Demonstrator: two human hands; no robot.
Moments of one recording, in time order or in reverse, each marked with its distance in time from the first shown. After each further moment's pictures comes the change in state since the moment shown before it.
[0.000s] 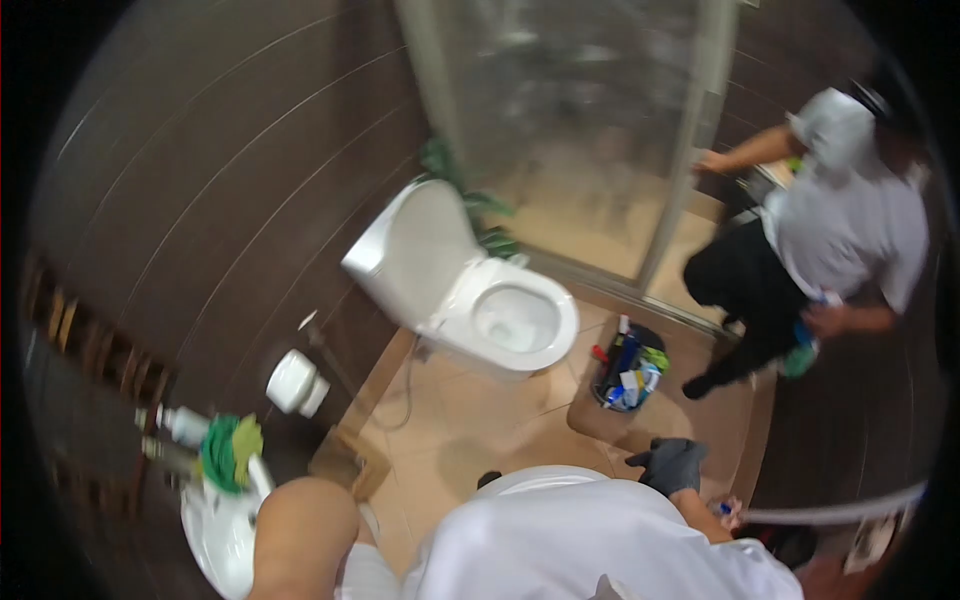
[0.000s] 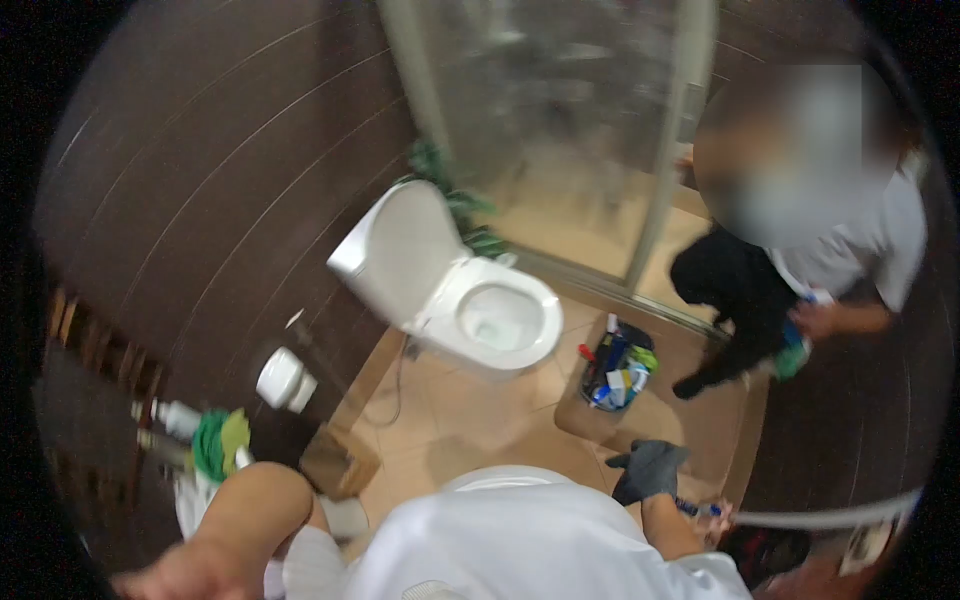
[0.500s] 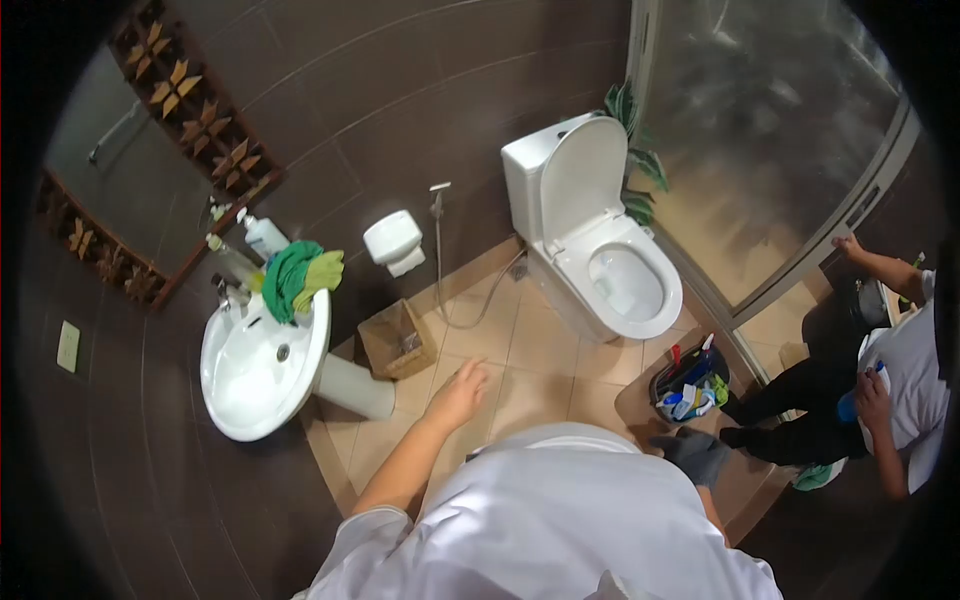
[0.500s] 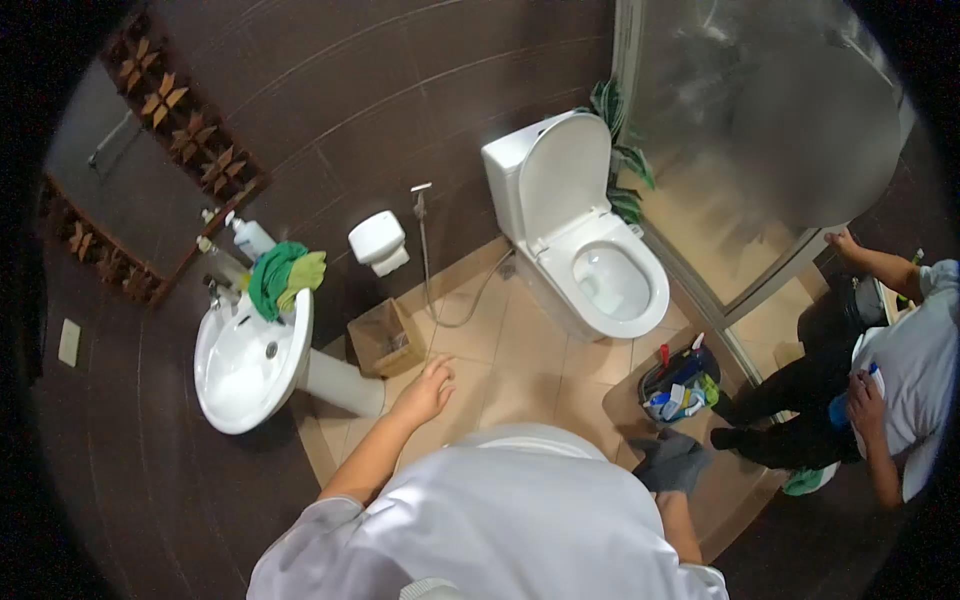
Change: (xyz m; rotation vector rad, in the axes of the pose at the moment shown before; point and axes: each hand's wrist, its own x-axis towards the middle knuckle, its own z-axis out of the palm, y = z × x) left_hand -0.260 0.121 -0.235 -0.143 -1.618 -1.478; right_hand 0.025 -0.052 -0.005 -0.031 0.027 -0.226
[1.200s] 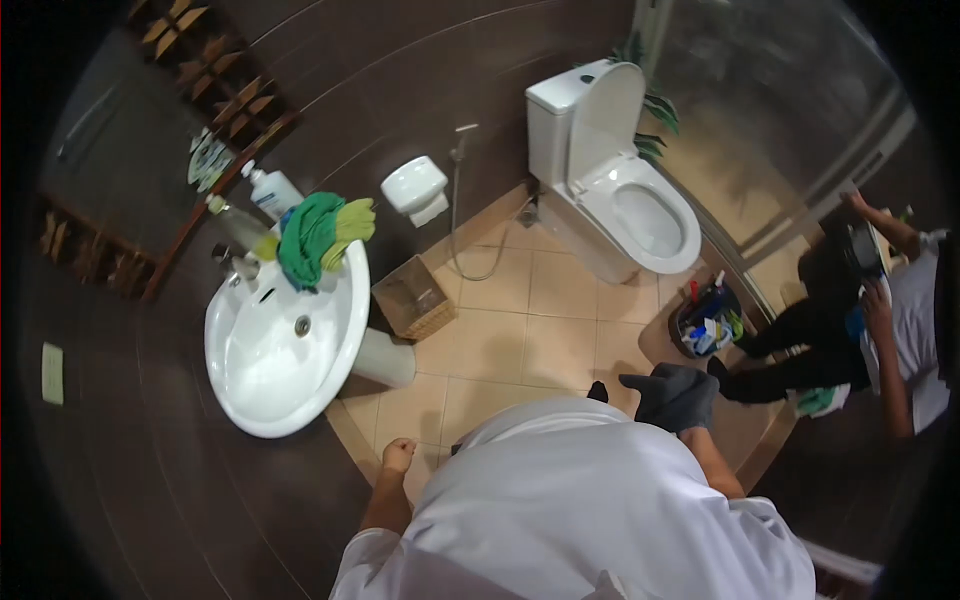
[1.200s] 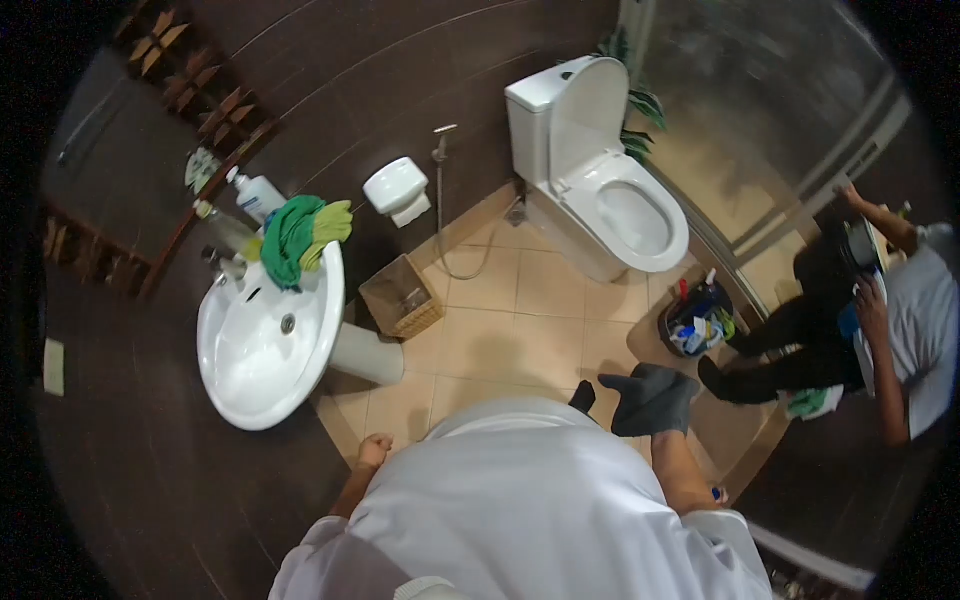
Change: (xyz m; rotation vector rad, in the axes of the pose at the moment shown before) left_hand -0.307 -0.248 -0.010 -0.354 -0.017 -1.057; right_hand -0.038 -0.124 0.062 -0.077 0.002 -0.067
